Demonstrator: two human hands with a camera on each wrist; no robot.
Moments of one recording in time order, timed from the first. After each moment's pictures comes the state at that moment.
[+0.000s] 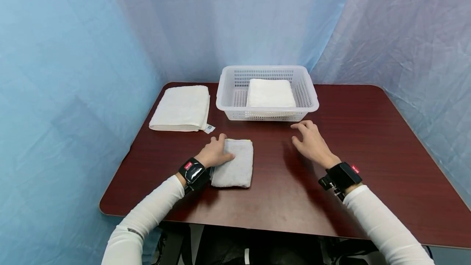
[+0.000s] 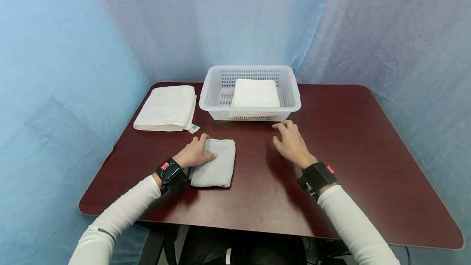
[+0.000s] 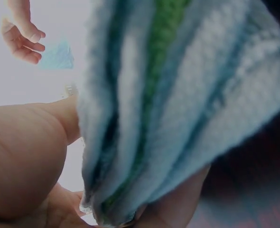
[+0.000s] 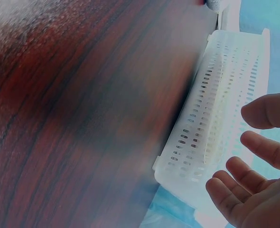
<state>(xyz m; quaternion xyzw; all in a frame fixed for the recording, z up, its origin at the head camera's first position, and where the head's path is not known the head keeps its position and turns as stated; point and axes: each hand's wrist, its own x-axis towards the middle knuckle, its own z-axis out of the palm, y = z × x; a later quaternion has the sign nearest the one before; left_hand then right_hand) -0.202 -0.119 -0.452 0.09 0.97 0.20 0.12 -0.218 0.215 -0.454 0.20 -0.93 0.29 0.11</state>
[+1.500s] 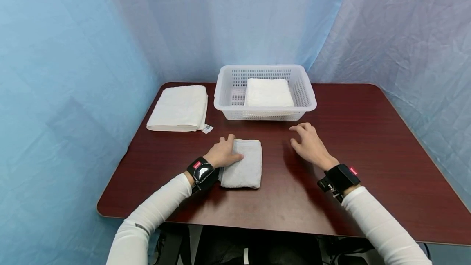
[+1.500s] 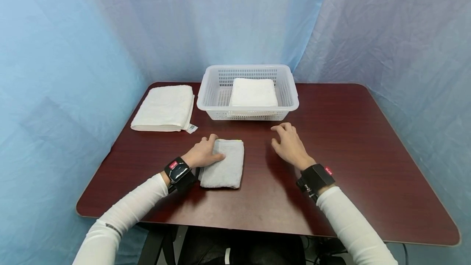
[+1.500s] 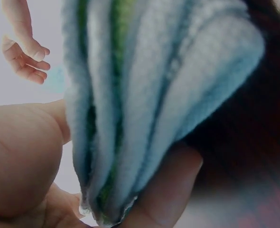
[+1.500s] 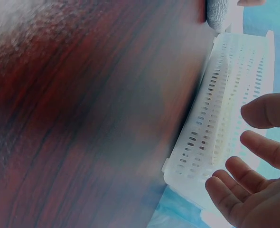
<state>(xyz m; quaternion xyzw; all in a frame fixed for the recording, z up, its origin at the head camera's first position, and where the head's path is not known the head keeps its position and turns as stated) -0.204 -0.090 -0.457 0.12 0.97 0.19 0.12 -0.213 0.217 -0.462 0.19 -0.93 0.29 0.09</state>
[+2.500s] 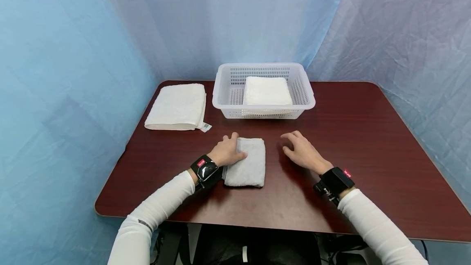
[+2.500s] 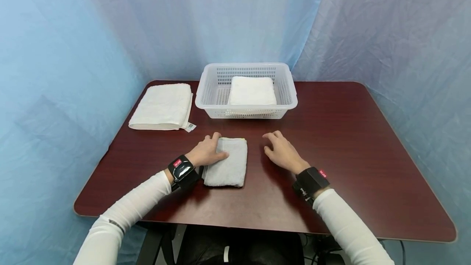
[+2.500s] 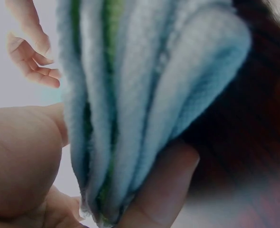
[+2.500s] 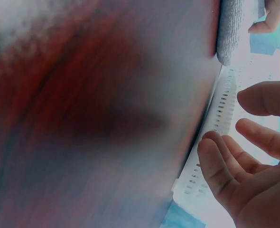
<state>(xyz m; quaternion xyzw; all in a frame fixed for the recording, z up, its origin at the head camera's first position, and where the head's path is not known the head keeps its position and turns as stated) -0.206 -0.076 -0.458 0.12 0.97 0.19 0.12 -0.201 0.207 -0.473 0.21 -0.93 0.29 0.00</state>
